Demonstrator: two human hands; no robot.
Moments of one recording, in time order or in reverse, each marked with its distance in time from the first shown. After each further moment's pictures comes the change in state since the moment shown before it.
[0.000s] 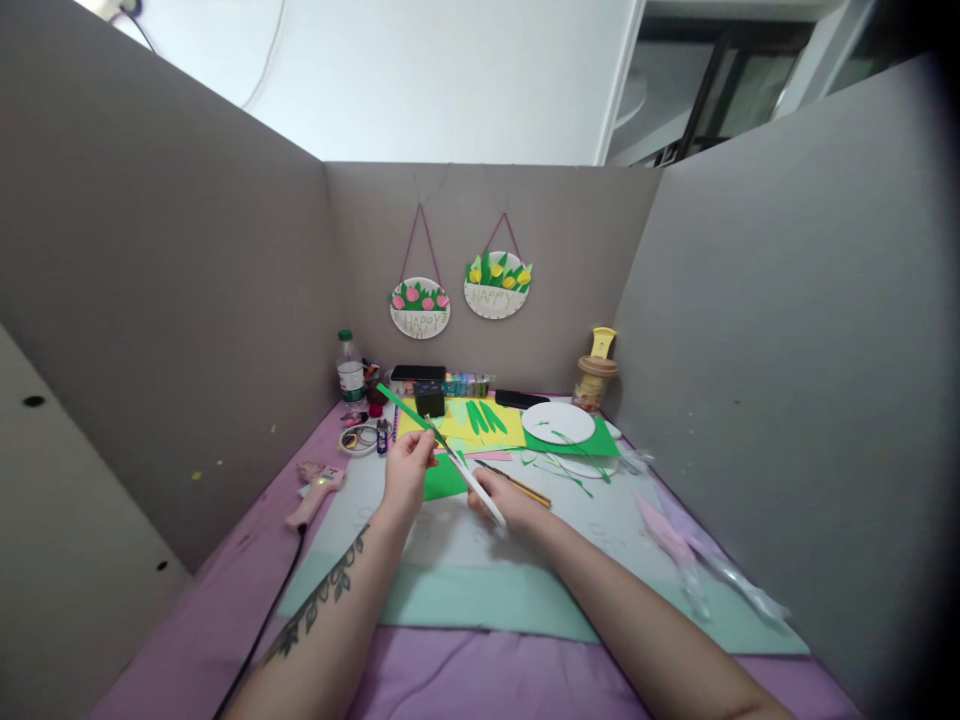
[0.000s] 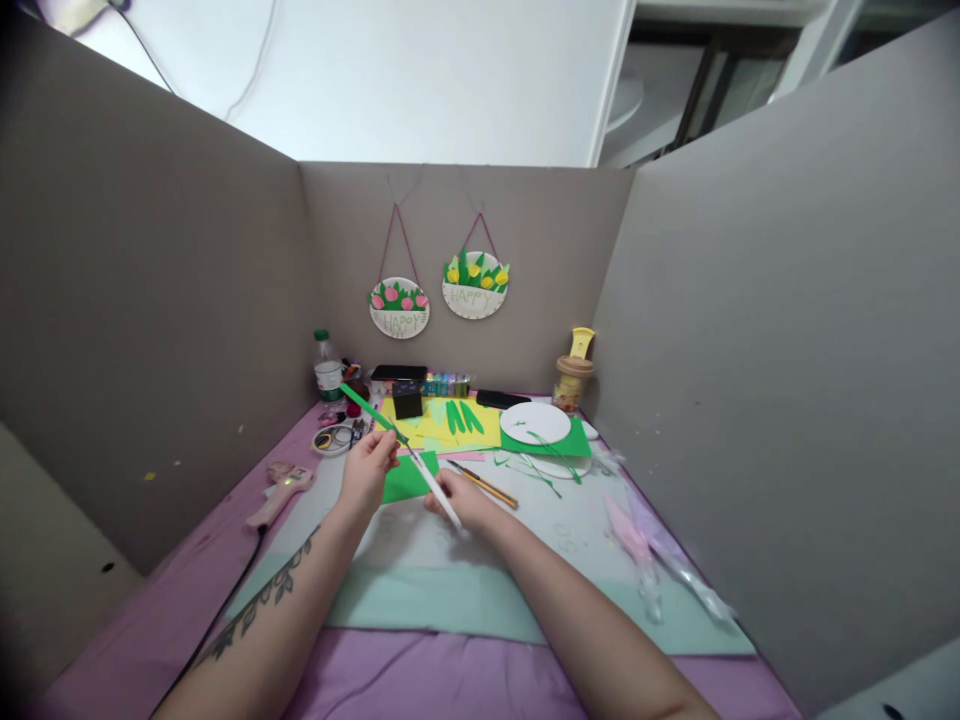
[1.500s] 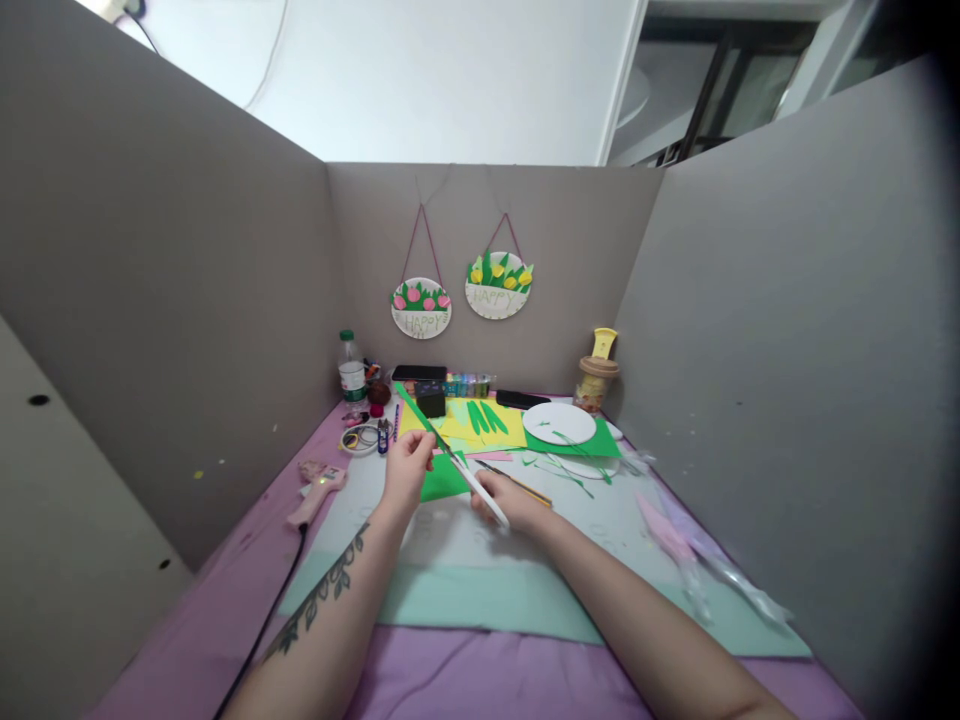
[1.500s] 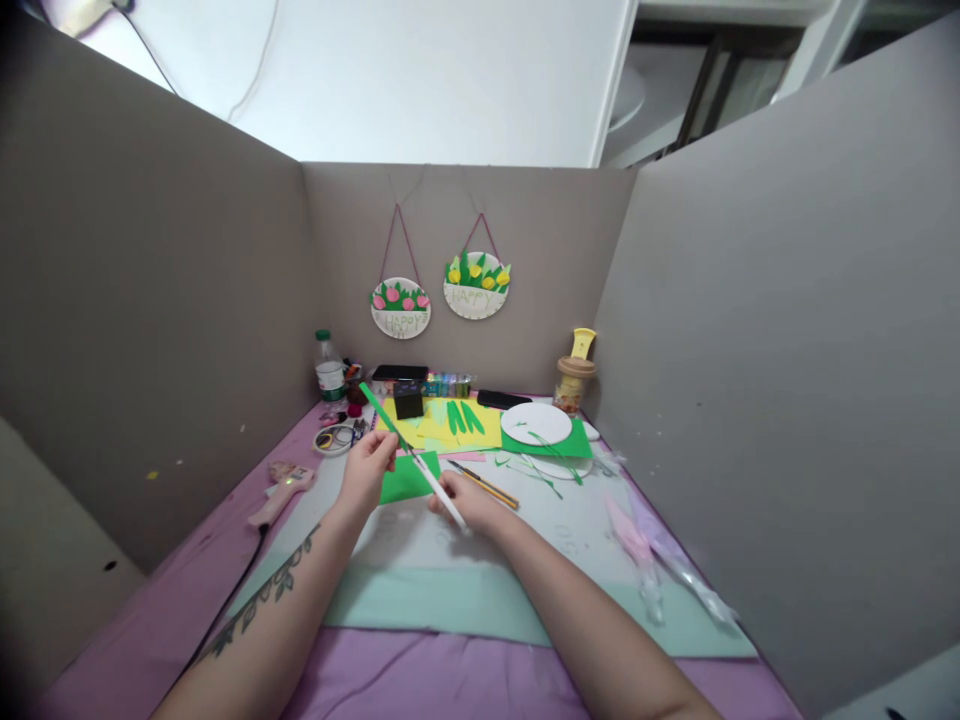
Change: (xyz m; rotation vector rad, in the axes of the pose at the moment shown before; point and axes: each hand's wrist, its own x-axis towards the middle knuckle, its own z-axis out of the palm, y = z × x) left_hand 0.000 0.006 -0.003 0.136 -0.016 0.054; right_hand 0.003 0.006 -0.005 0.024 -0.030 0.066
